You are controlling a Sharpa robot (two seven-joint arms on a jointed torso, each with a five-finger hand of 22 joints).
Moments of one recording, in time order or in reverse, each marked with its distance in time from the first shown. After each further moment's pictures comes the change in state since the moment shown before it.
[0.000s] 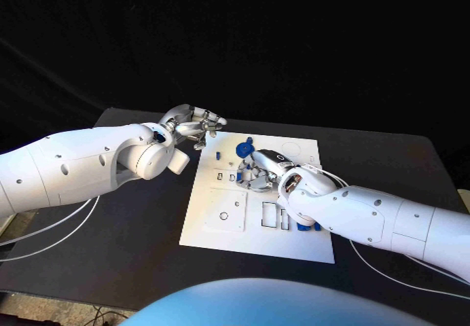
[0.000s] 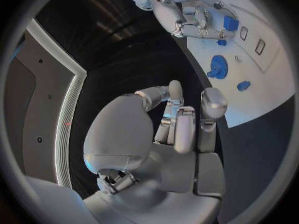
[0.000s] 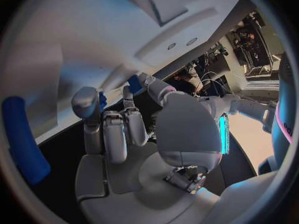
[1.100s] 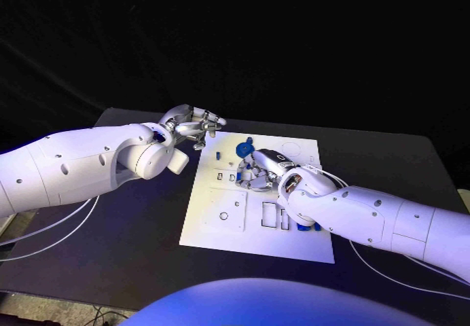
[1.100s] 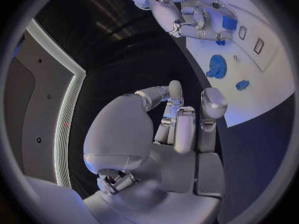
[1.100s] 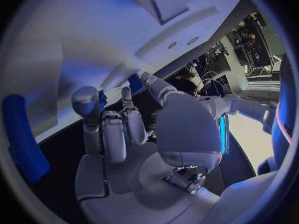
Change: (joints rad) left arm 0.000 -0.001 0.000 -0.004 0.000 0.002 -0.007; left_hand 0.000 0.000 0.000 0.000 0.000 0.000 0.000 -0.004 -0.001 -0.004 0.004 0.000 -0.001 0.000 0.000 0.005 0.000 0.000 0.000 0.000 0.000 0.002; right arm 0.000 0.000 0.000 0.003 -0.003 -0.014 -0.006; right_hand -0.016 -0.026 -0.061 0.027 -0.004 -0.042 0.020 -0.032 -0.015 -0.021 0.019 -0.016 0.000 0.000 0.015 -0.004 0.000 0.000 -0.013 0.013 -0.030 -0.006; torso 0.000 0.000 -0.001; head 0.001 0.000
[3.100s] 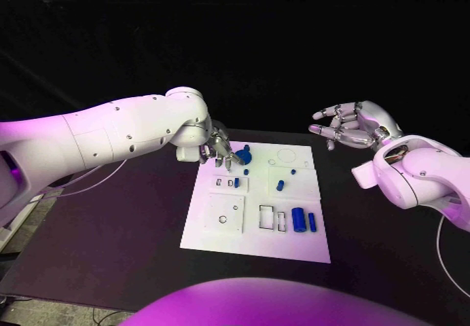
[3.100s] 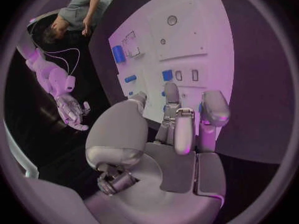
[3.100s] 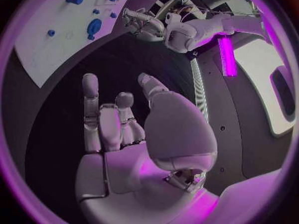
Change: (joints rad) left arm 0.125 0.284 0.003 -0.204 -0.554 0.673 -0.787; left_hand -0.187 0.089 -0.512 0.288 -0.162 -0.154 -0.036 0.349 0.236 0.054 -0.032 0.070 0.045 0.000 -0.025 0.017 0.001 -0.001 0.068 -0.019 0.039 0.072; right arm 0.204 -0.493 0.038 0.371 0.710 -0.046 0.176; right_hand 0.176 0.068 -0.253 0.144 0.157 -0.148 0.028 0.034 -0.059 -0.383 0.033 -0.422 -0.537 -0.160 0.031 -0.221 -0.341 0.032 -0.206 0.037 -0.415 -0.183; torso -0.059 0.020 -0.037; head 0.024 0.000
